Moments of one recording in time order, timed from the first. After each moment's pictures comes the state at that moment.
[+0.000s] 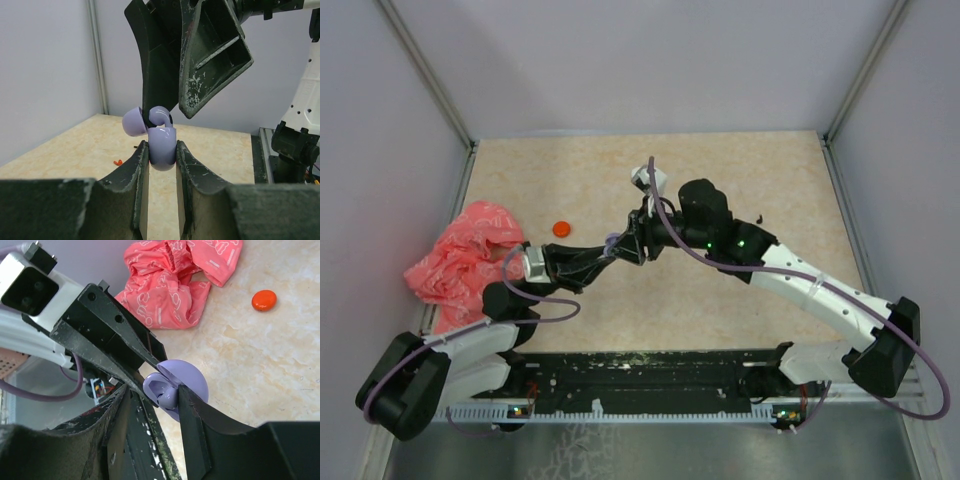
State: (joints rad) left arm -0.54 1.06 0.17 1.52 0.61 -0.35; right arm 0.88 1.25 1.18 -0.21 -0.40 0.34
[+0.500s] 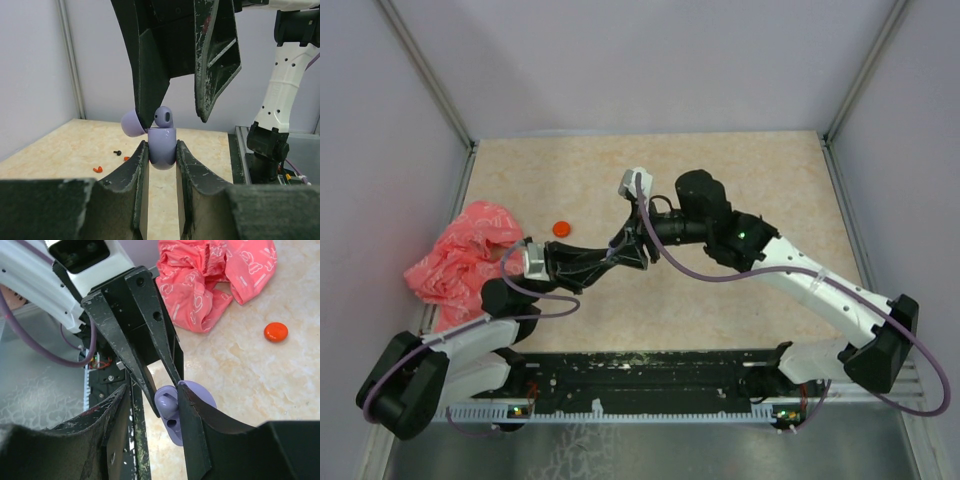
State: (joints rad) left arm -0.54 1.06 0.22 1.52 0.71 -0.43; right arm 0.88 1.28 1.28 -0.30 -0.58 0.04
